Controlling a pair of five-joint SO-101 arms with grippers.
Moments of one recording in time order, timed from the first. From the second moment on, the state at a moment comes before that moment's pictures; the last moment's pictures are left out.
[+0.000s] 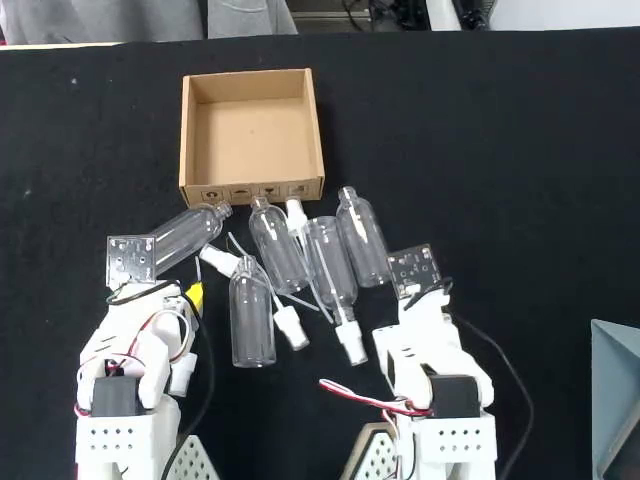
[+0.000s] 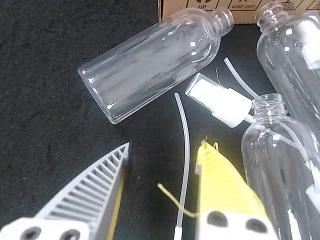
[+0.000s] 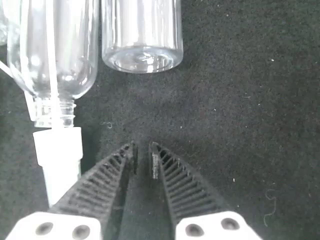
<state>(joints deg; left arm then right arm) -7.1 -103.5 96.1 57.9 -2.1 -1.8 -102.9 97.0 73.7 12.3</state>
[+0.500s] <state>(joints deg) -7.1 -103.5 96.1 57.9 -2.1 -1.8 -102.9 97.0 72.8 12.3</state>
